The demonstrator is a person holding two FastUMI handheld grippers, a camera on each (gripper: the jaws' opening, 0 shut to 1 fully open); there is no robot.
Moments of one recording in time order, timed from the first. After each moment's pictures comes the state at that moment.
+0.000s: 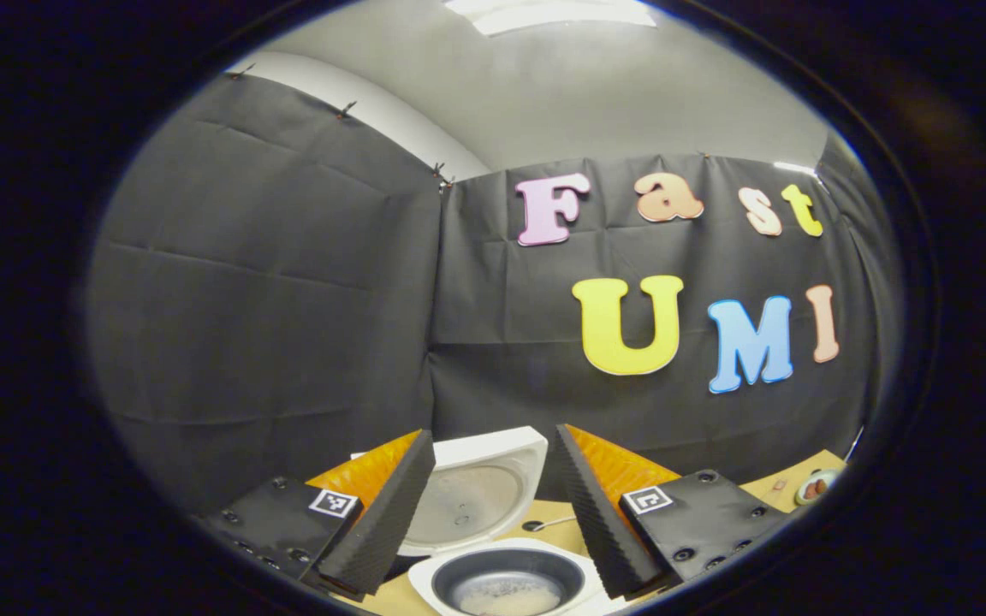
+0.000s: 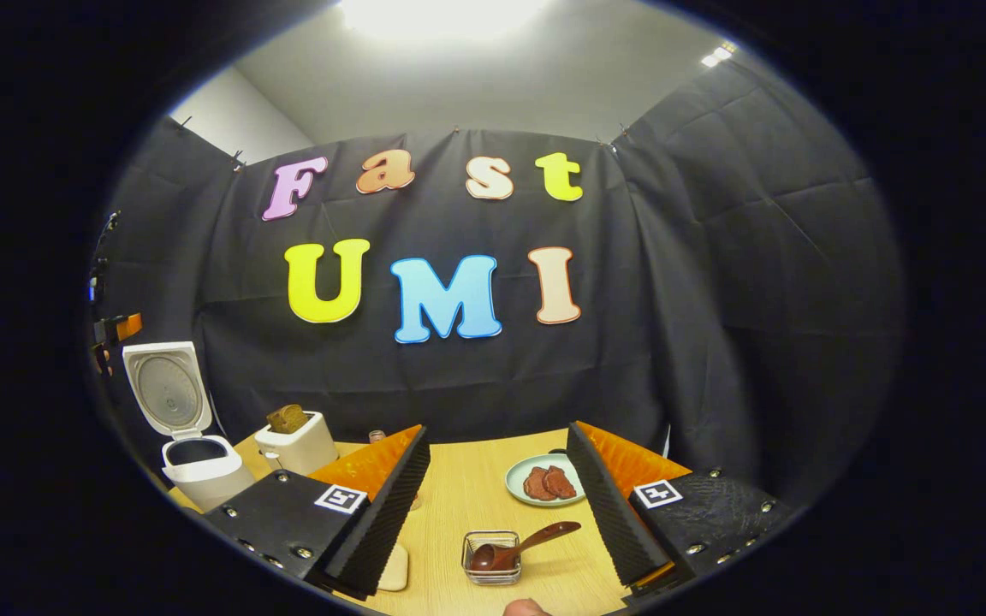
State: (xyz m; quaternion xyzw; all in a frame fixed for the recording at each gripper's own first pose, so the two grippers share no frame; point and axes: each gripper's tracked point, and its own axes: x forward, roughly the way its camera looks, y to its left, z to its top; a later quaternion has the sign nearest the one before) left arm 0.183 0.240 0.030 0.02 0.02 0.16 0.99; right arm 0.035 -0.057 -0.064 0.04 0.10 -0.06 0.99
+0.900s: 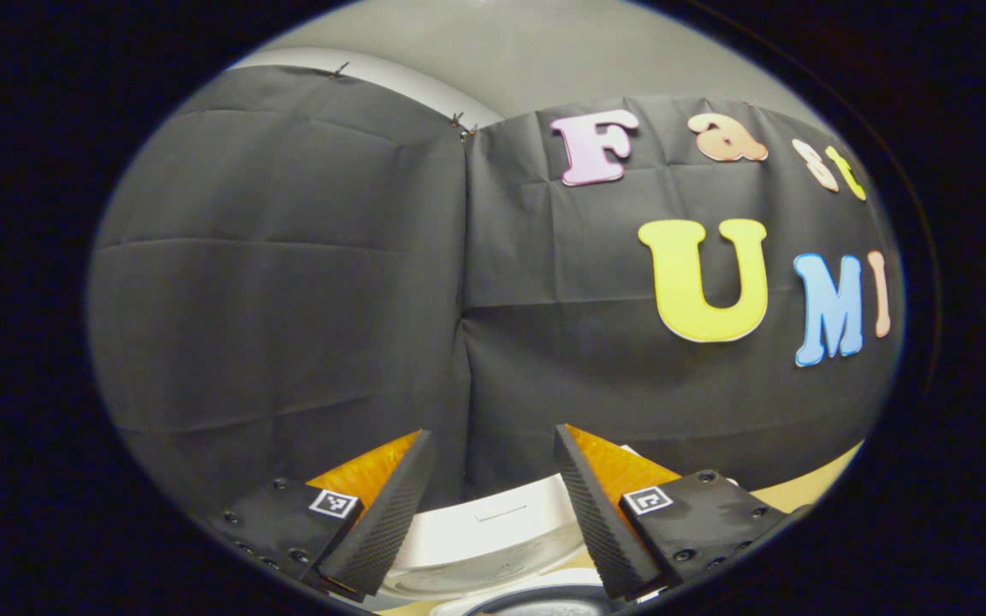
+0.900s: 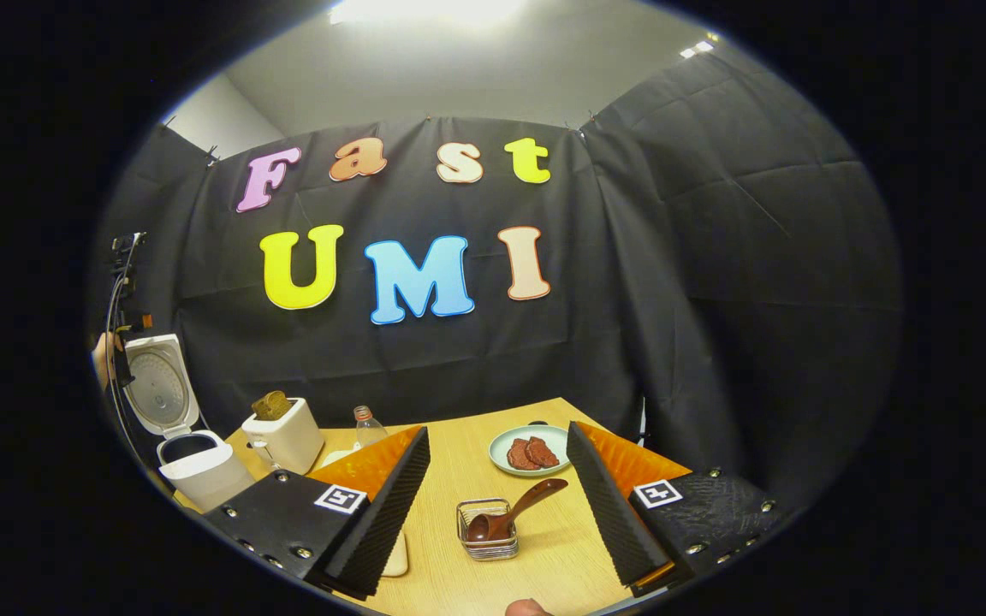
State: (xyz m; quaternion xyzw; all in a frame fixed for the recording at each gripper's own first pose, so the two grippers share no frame) left arm 0.326 0.339 -0.041 0.03 0.11 0.23 0.97; right arm -0.003 -0.056 -0.090 0.04 0.13 -0.10 0.98
